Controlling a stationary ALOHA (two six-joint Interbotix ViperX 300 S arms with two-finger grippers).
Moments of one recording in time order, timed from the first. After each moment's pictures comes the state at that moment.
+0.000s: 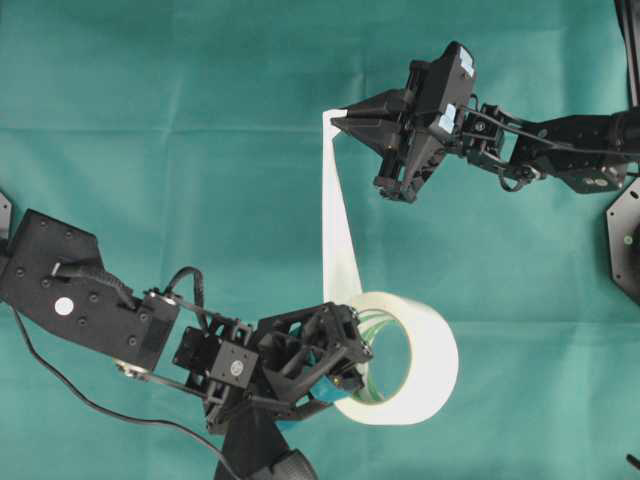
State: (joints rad) left arm -0.36 0.06 0.13 -0.01 0.48 0.87; right arm -0.28 0.10 0.86 0.19 -0.65 0.04
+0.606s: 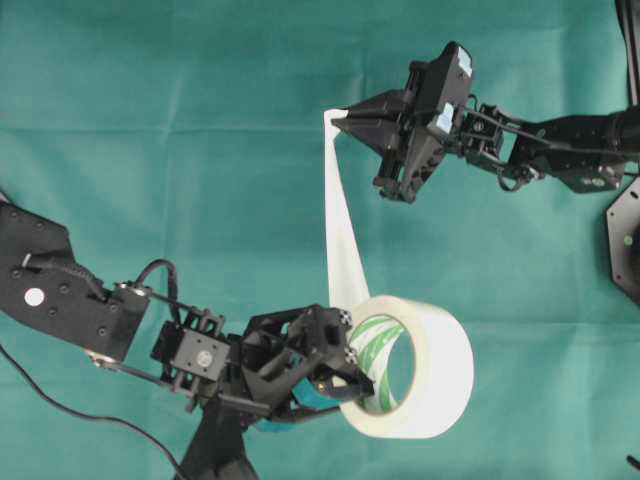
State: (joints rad) left arm -0.36 -0.02 0.25 -0.01 0.21 1.01; right arm -0.28 0.11 0.86 0.19 -0.65 0.04
